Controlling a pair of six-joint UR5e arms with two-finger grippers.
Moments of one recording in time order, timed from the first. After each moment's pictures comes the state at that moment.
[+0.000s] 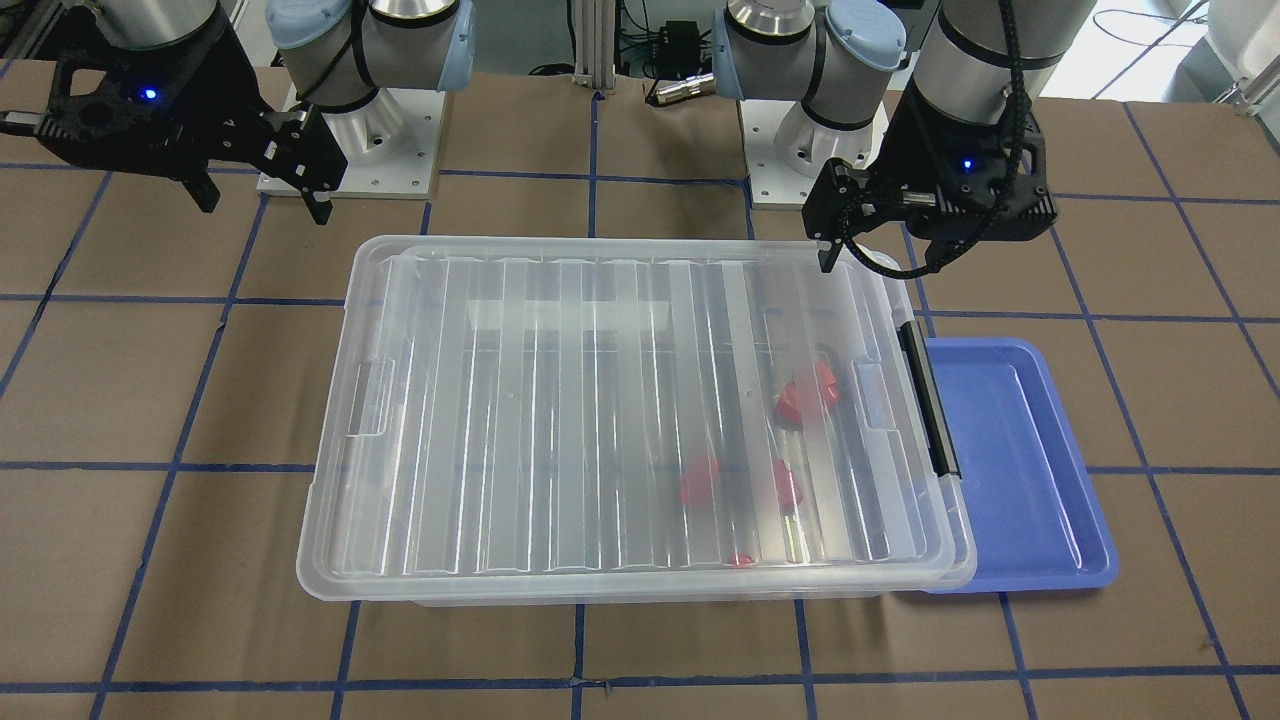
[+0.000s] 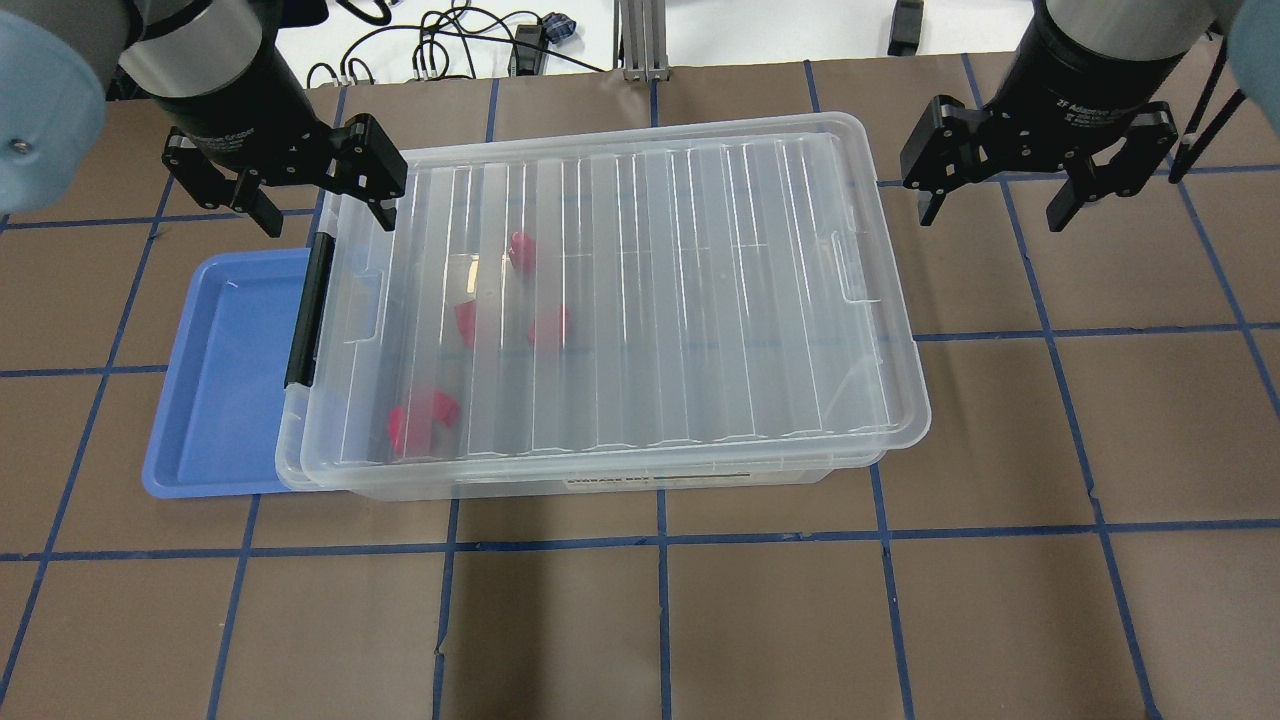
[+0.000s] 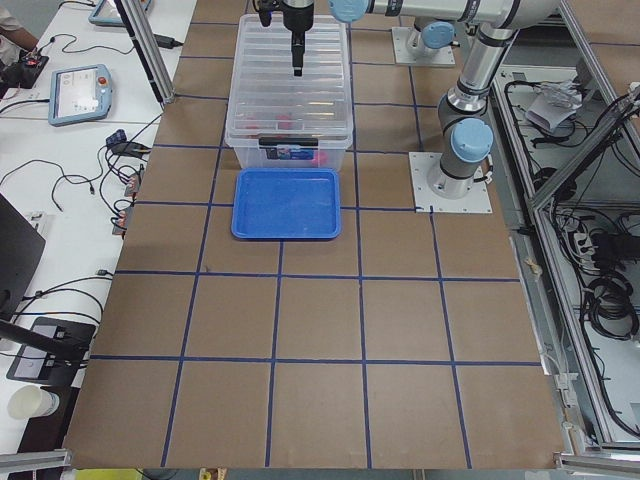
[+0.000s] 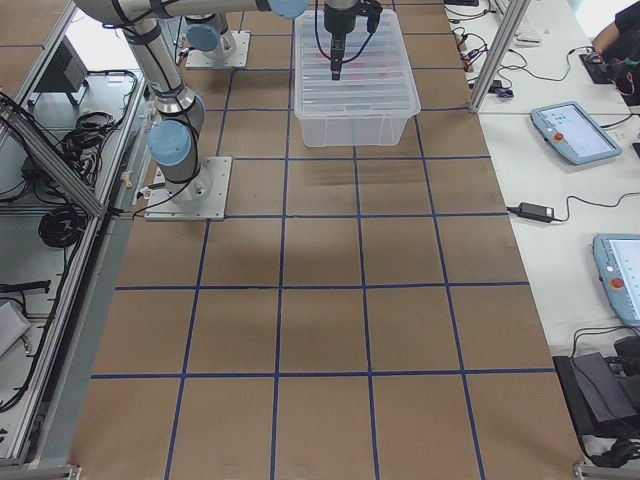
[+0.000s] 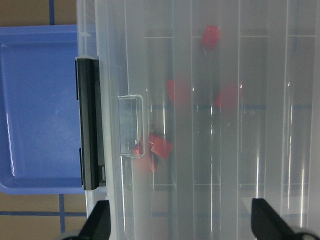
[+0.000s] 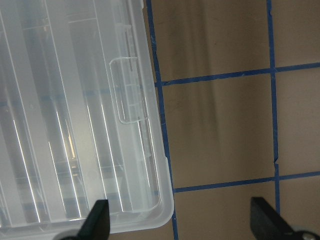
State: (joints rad) left arm -1.57 -1.59 -1.51 -1.58 1.58 -0.01; right arm 1.54 -1.62 1.53 -1.48 -1.57 0.08
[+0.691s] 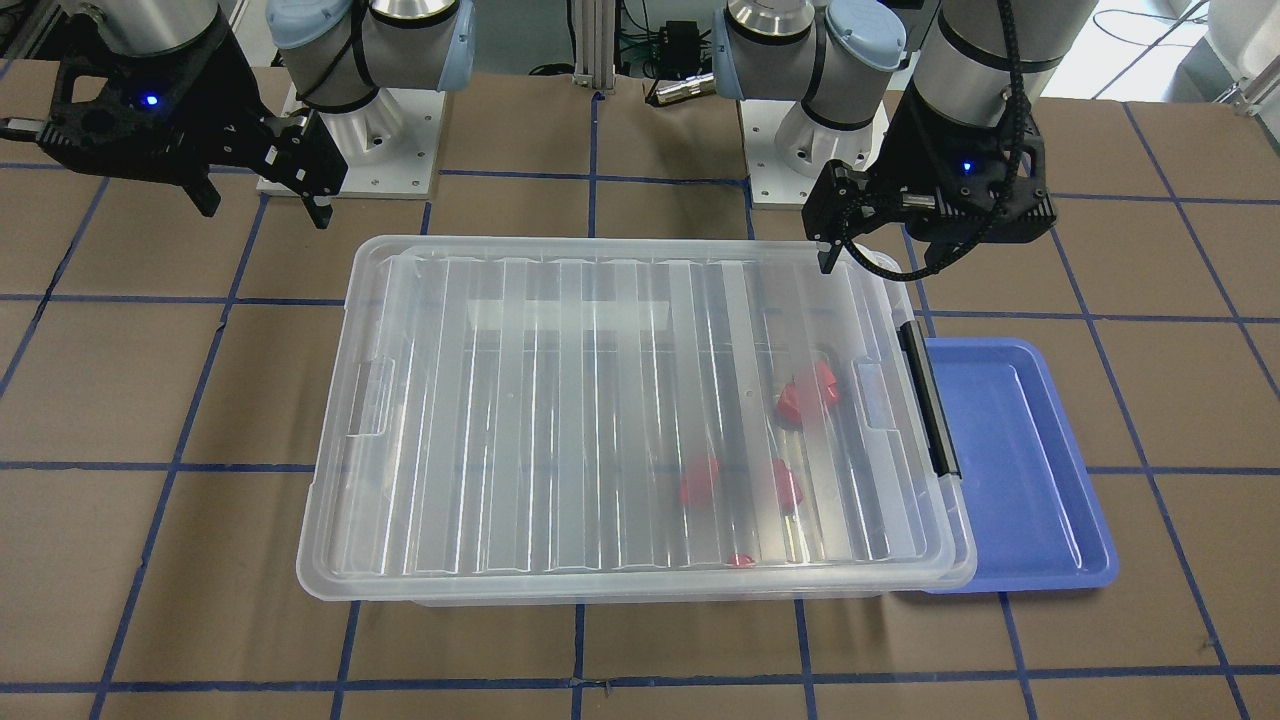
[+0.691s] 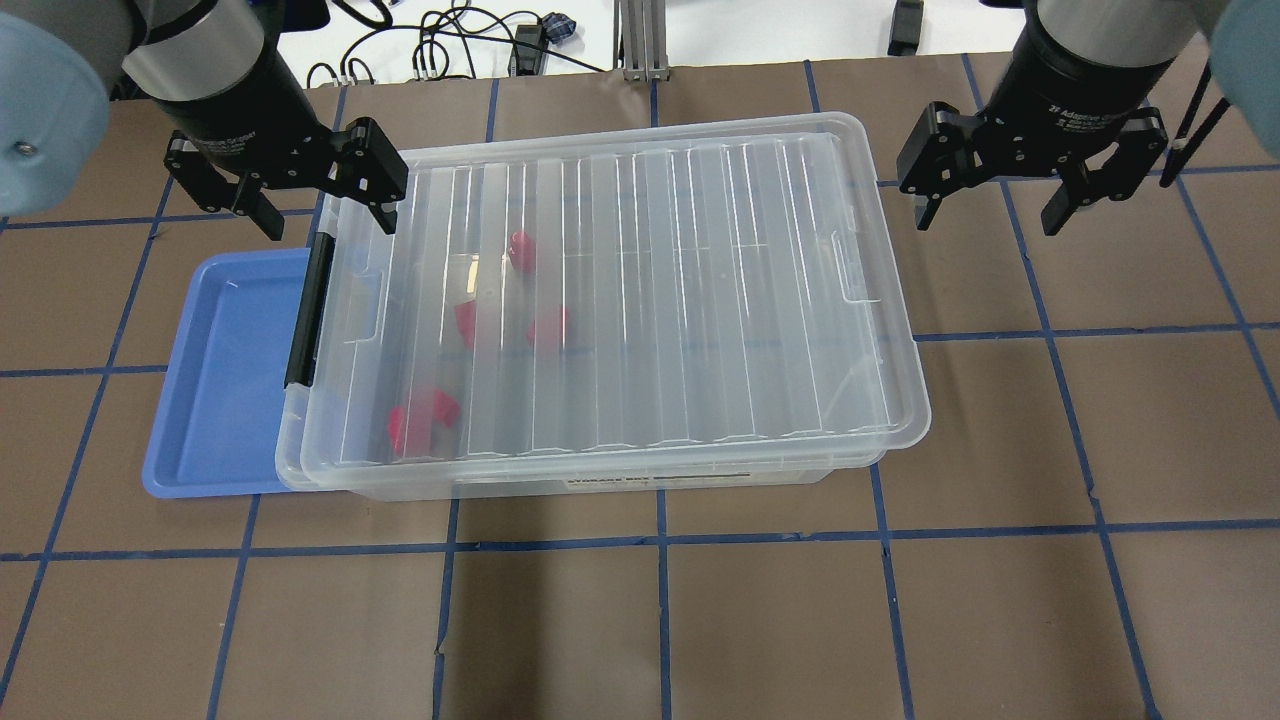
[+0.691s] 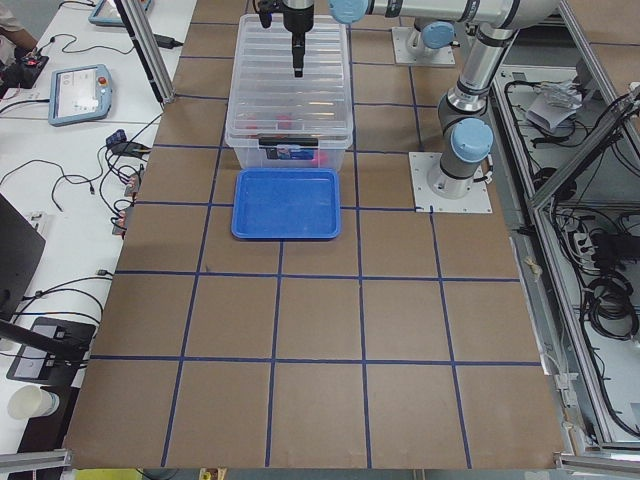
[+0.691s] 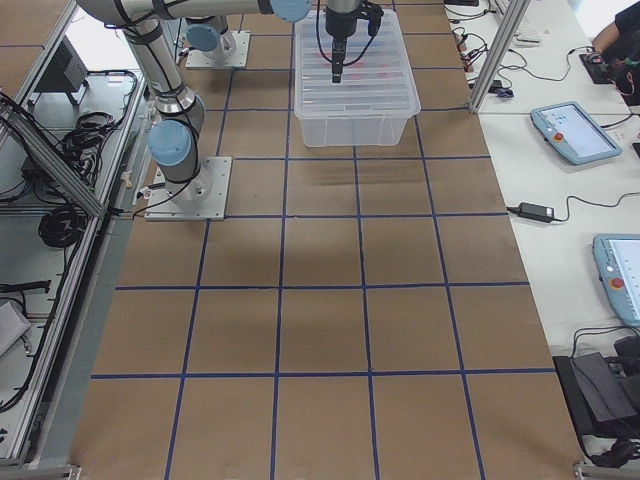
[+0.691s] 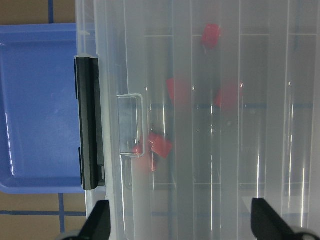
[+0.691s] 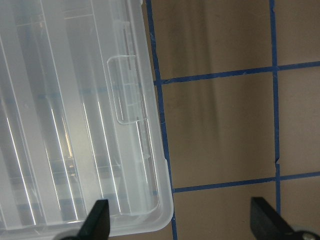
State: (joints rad) left arm -1.57 -1.59 -1.52 -1.58 1.58 -0.01; right arm 1.54 -1.61 1.54 -1.49 -1.57 0.08
